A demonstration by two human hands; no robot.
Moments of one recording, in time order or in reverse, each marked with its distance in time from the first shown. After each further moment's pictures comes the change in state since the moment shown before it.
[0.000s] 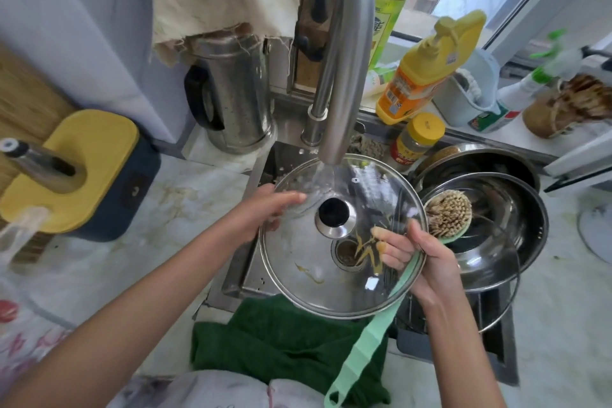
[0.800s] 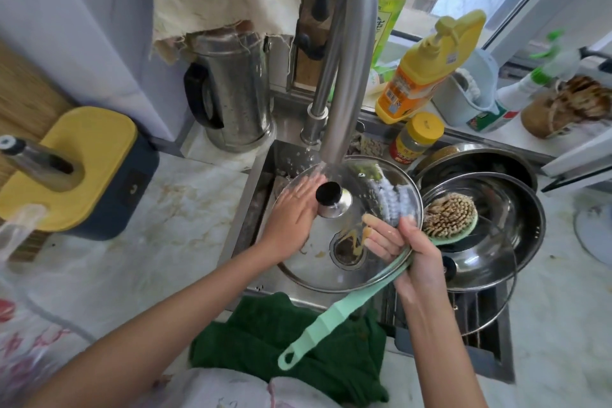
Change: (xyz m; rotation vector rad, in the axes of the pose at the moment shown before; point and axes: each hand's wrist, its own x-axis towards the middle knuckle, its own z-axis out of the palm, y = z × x) left_hand 0.012 -0.039 0.042 0.585 0.113 0.701; right_hand -0.006 0.013 0.035 0.057 0.146 -0.123
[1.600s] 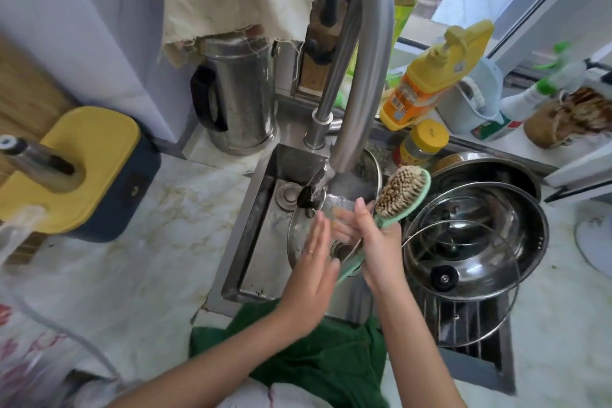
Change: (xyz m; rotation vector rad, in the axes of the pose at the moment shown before) left_hand -0.071 0.048 0.036 -0.253 0.026 -0.046; right_hand 0.023 0.030 0.042 -0.443 -0.008 -0.288
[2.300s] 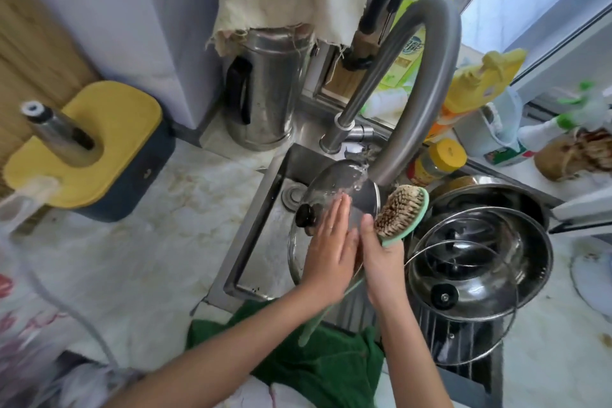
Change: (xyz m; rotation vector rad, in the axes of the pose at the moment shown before) left_hand 0.044 -0.005 0.004 0.026 0.159 -0.051; right_hand -0.003 0.015 0.007 -0.241 0.003 -0.094
